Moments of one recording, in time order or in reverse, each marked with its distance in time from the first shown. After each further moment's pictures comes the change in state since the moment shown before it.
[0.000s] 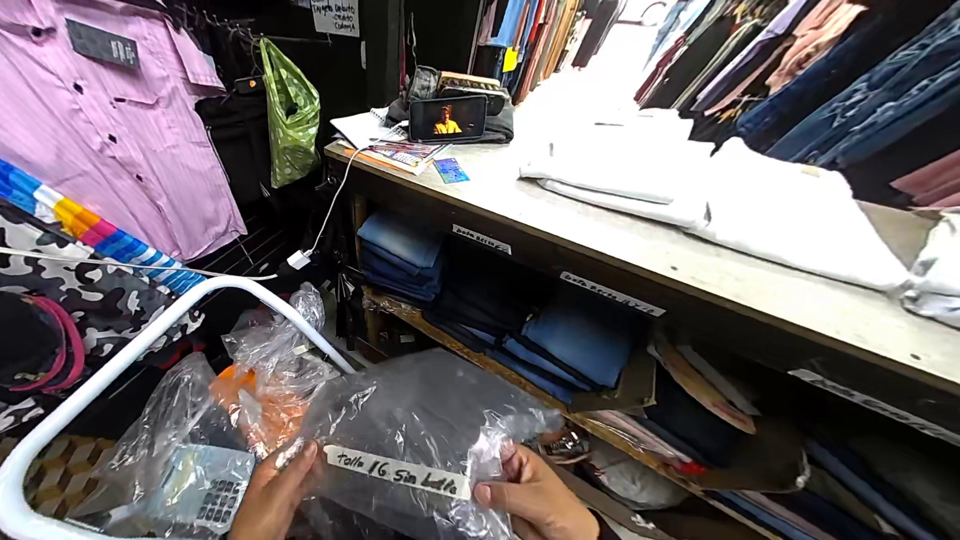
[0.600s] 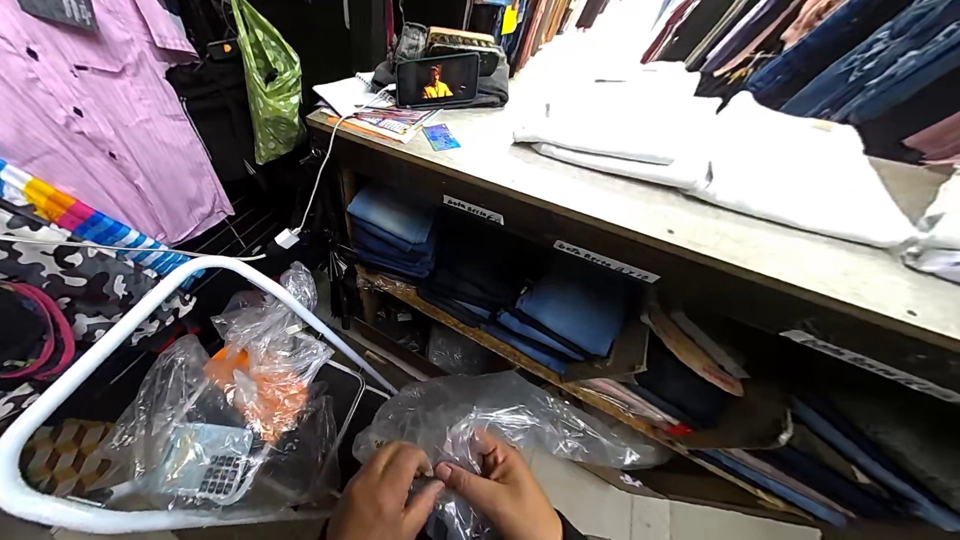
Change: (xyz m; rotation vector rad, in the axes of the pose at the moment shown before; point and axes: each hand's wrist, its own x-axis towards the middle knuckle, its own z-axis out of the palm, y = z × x) left_hand -0.048 -0.010 0.074 0.897 -0.417 0.584; right_hand -0.015 0.030 0.022 -0.396 0.191 -0.090
